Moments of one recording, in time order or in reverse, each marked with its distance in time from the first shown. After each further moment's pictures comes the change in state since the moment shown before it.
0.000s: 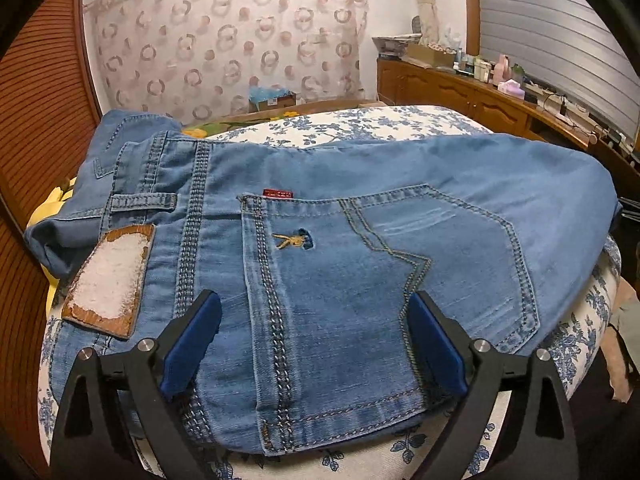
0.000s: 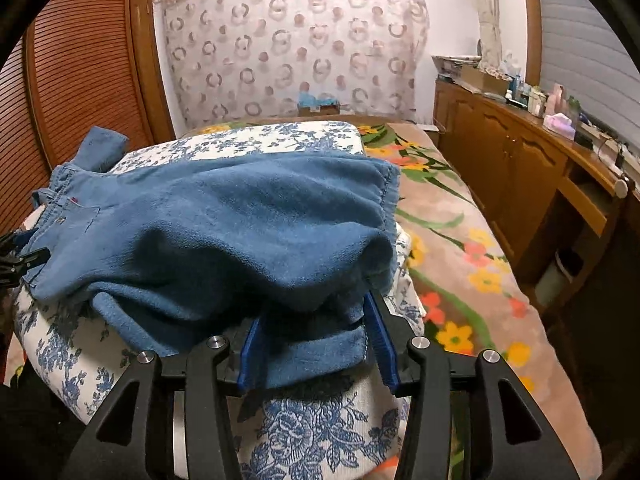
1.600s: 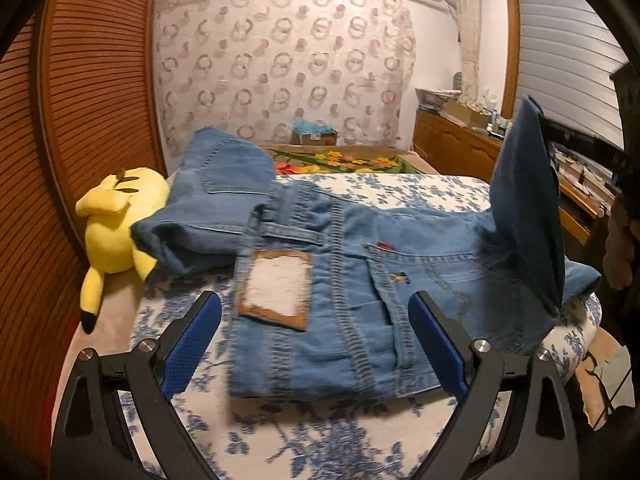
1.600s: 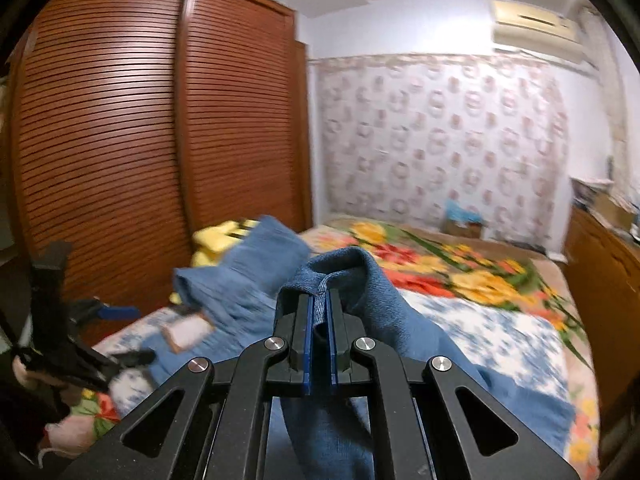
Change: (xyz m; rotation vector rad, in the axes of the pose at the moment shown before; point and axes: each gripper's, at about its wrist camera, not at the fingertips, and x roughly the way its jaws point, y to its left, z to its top) left arm -0.079 0.086 -0.002 -0.177 -0.139 0.057; right arm 0.002 0.129 0.077 -0.284 -0.329 0.444
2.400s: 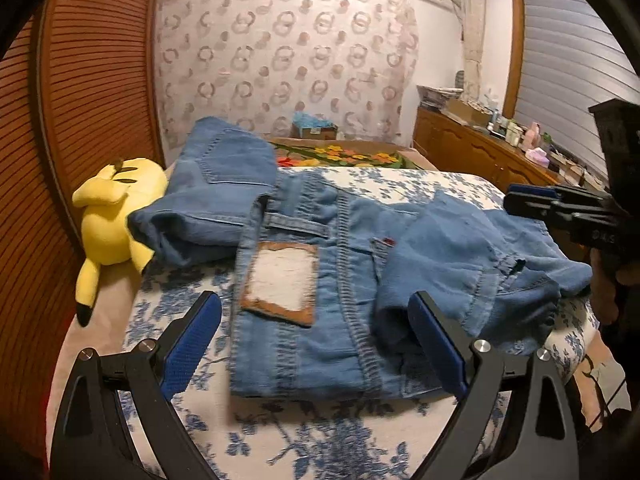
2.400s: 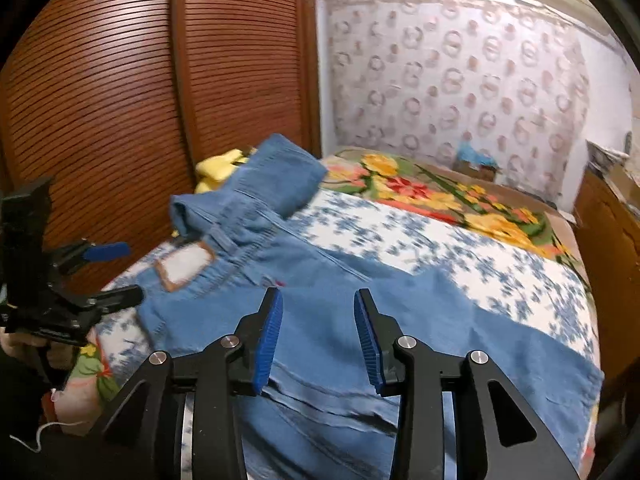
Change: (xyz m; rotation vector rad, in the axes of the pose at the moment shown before) left arm 0.008 0.002 -0.005 -0.002 0.025 -0.025; right arm 0.053 -0.096 -0.043 0.005 0.266 -0.014
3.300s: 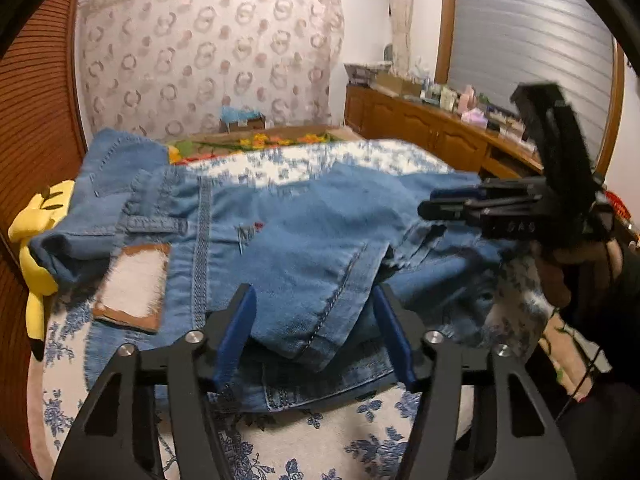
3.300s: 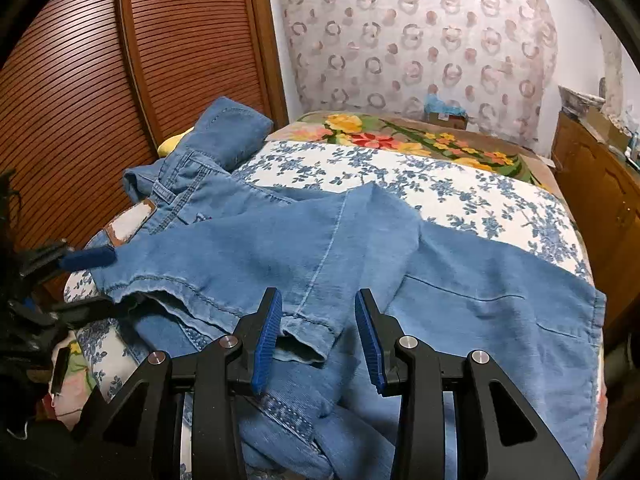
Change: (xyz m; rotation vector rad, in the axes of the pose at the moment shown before) left arm 0.026 -0.081 -0.007 0.155 0.064 -0.183; right arm 0.008 0.010 -0.032 0.120 0.100 -0.043
